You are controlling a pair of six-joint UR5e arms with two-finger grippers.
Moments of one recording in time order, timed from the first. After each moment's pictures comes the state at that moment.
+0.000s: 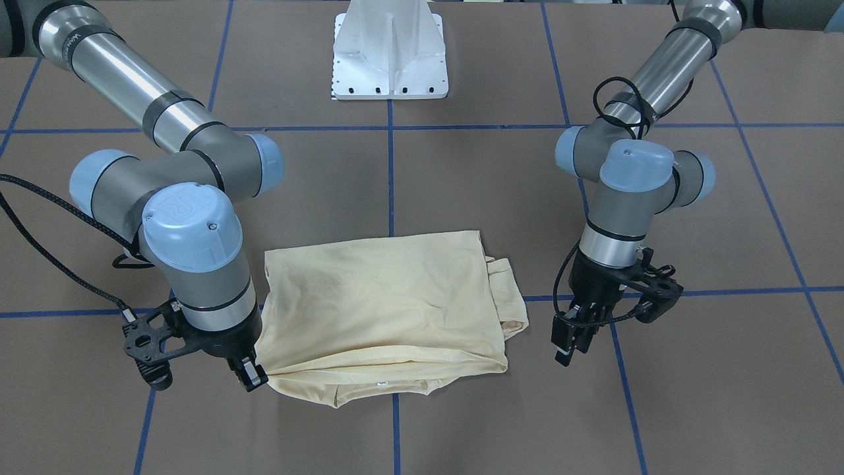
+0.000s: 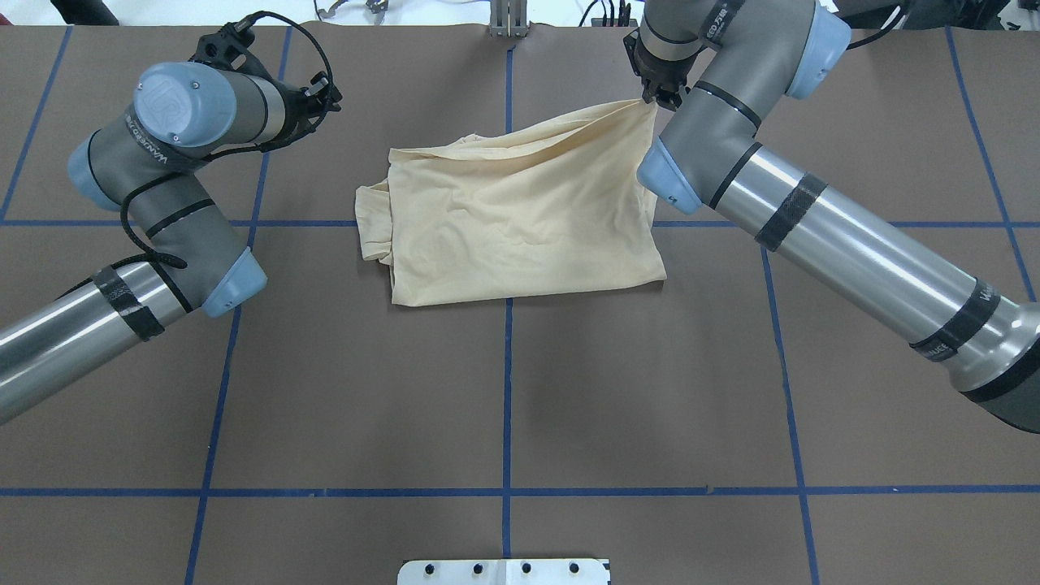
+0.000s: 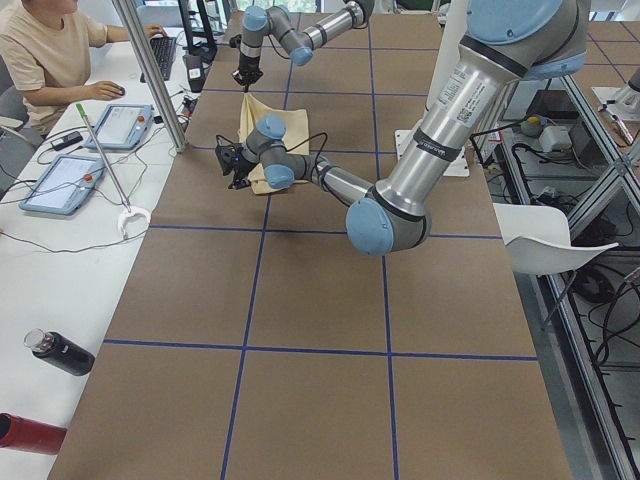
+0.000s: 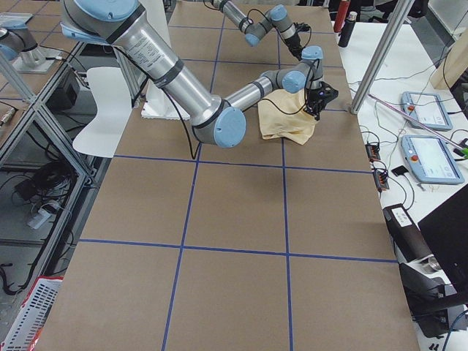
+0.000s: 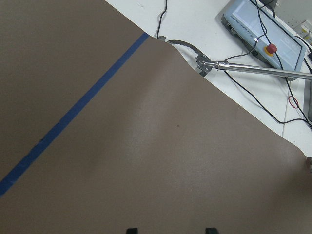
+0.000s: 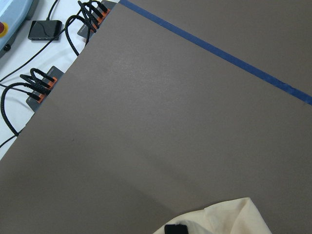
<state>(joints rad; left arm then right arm) -0.83 -2.17 -1.31 -2.30 -1.63 -1.67 0.88 -0.69 1.18 -1.39 1.84 1.89</state>
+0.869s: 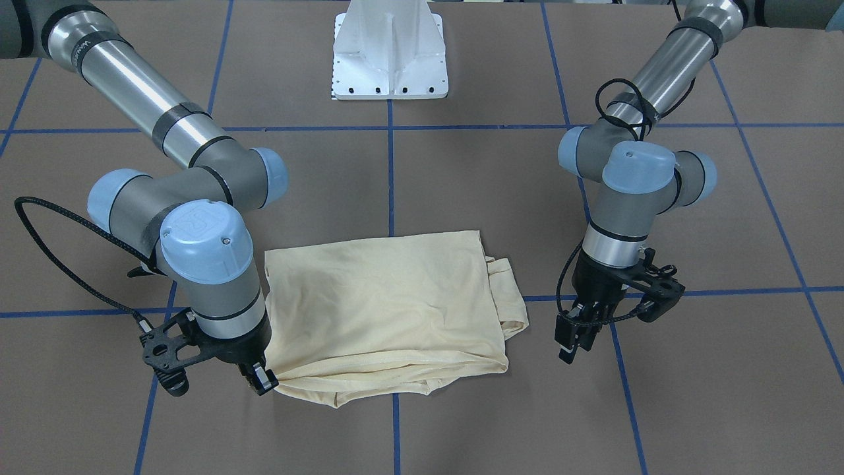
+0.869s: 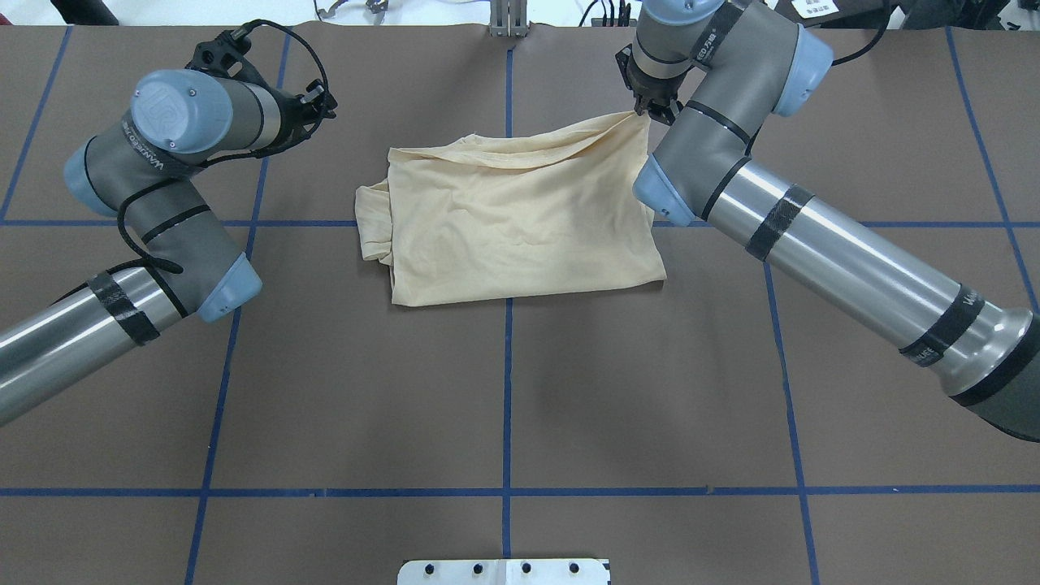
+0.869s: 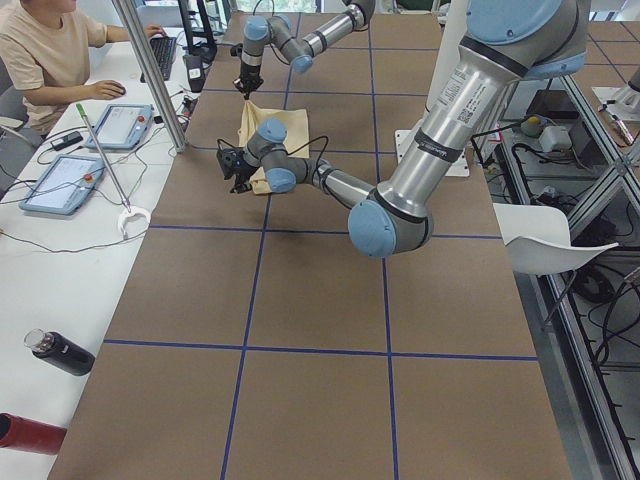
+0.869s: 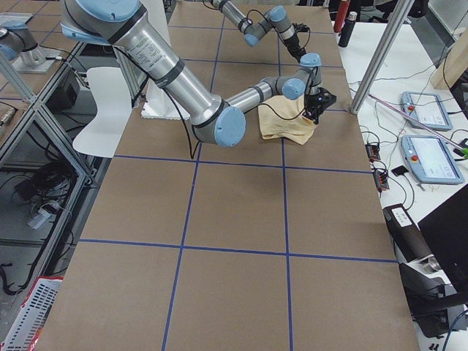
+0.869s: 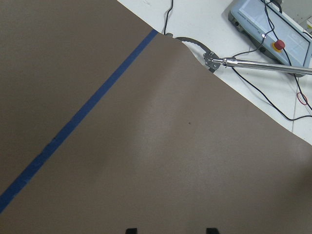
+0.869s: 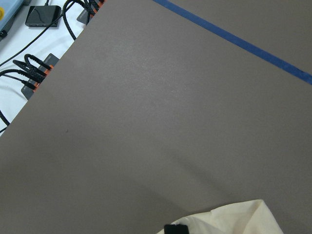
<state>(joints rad) -0.82 -2.15 -1.31 -2.31 -1.63 -1.66 0.86 -0.68 1.11 -1.29 1.84 1.89</state>
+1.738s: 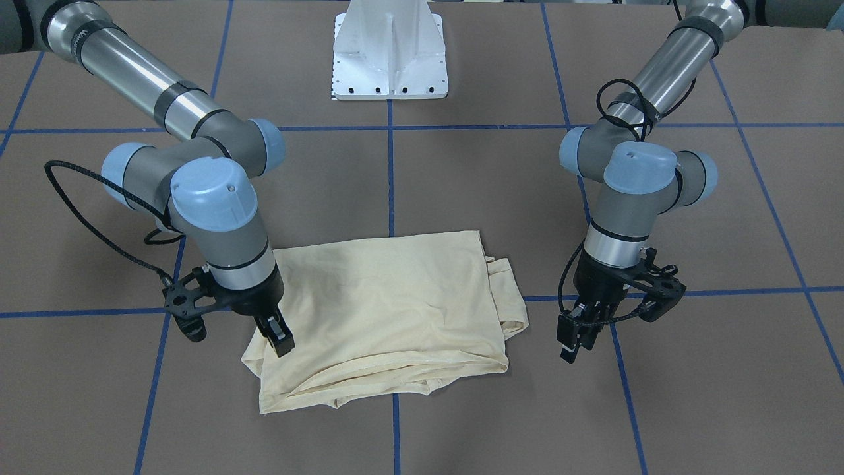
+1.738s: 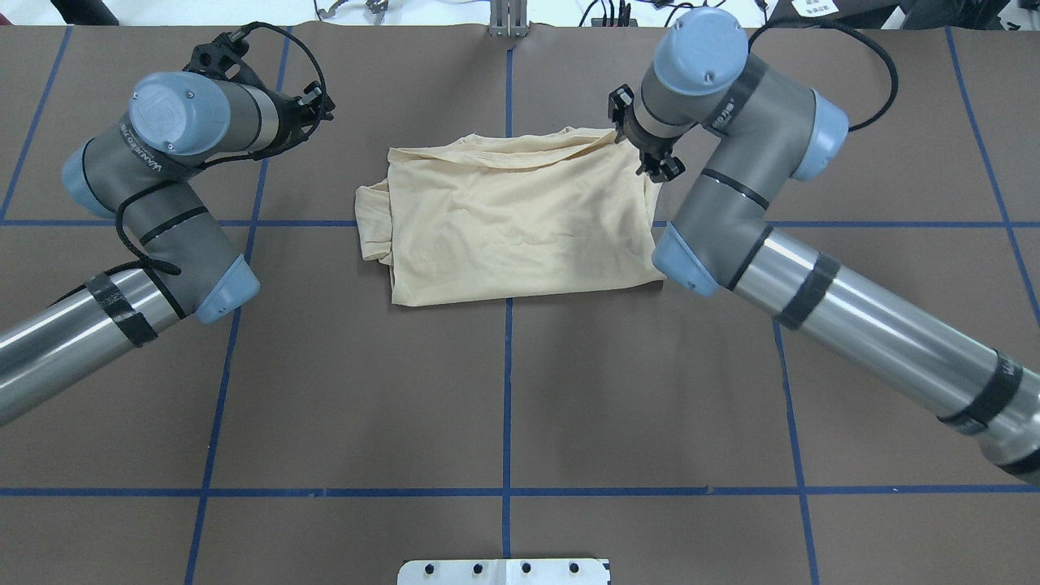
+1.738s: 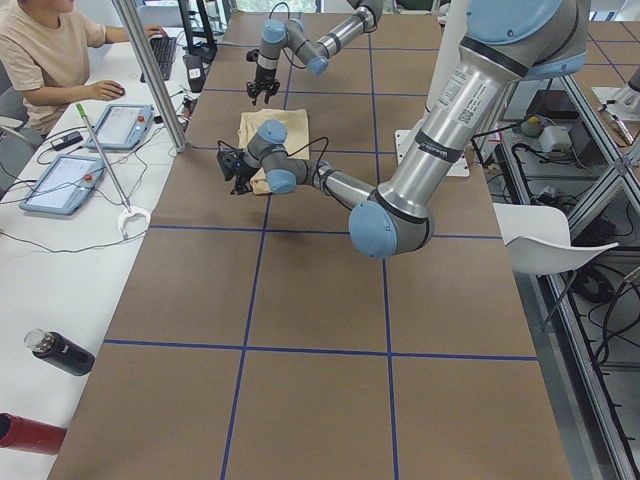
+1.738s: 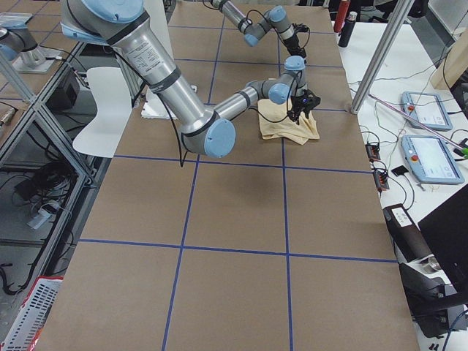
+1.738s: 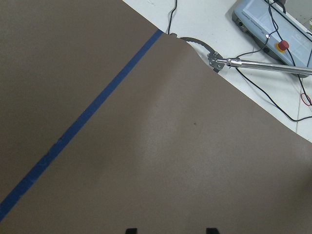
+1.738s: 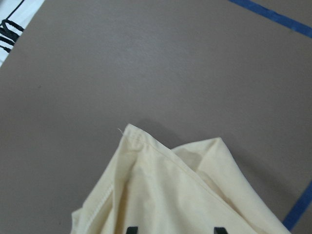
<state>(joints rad) -0.82 -2.15 -1.31 -2.31 -1.63 -1.66 0.77 -0.87 1.38 -1.28 1.84 2.02</state>
